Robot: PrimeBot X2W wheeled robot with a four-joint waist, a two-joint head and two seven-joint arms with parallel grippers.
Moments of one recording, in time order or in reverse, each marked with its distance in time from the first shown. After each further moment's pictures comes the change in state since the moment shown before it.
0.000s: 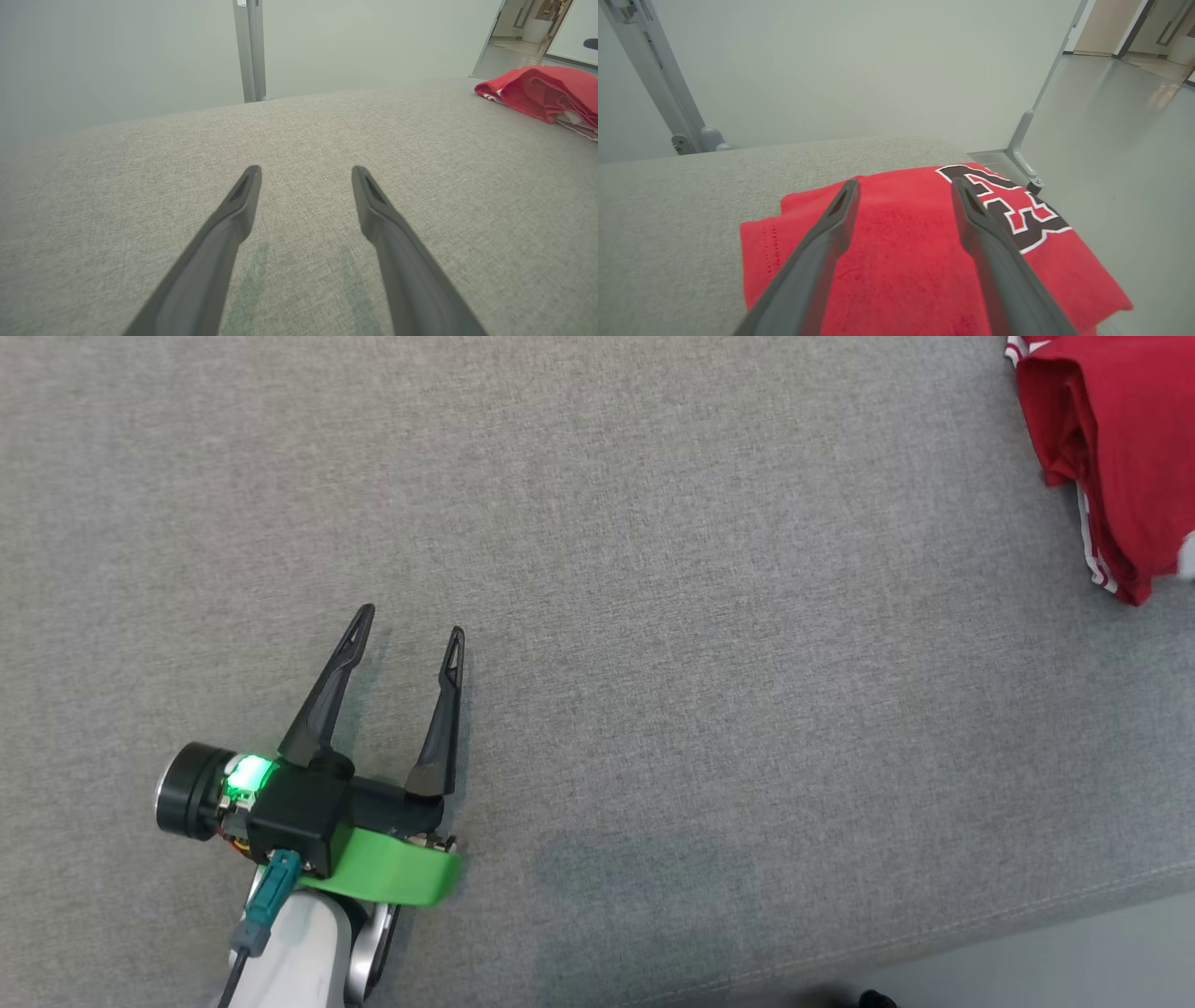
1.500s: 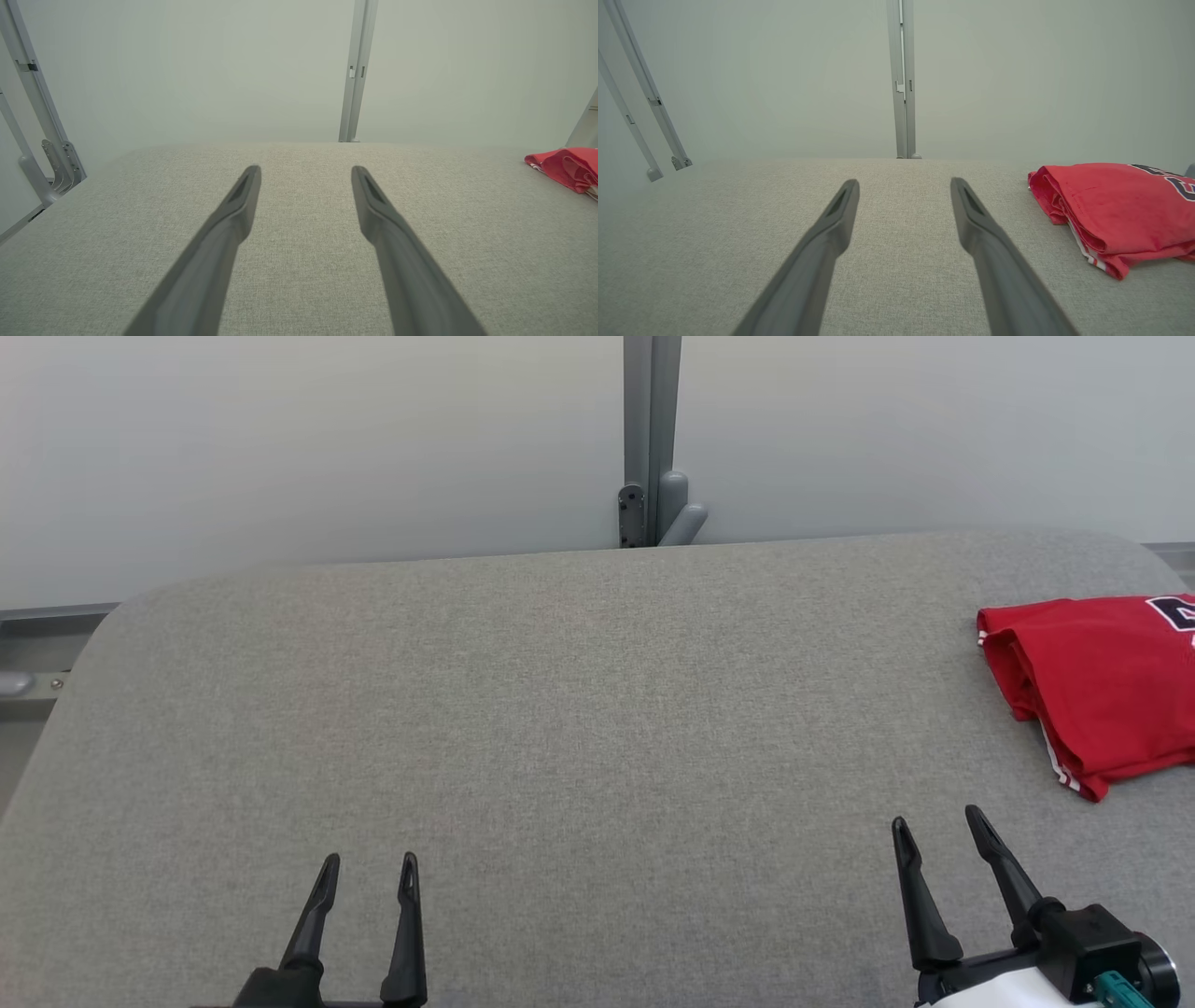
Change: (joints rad) left arm 0.372 -0.049 0.082 0.039 -0.108 0.072 0.000; right arm 0.938 0.397 0.072 -0.700 -0.318 0.000 0.000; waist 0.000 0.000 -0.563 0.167
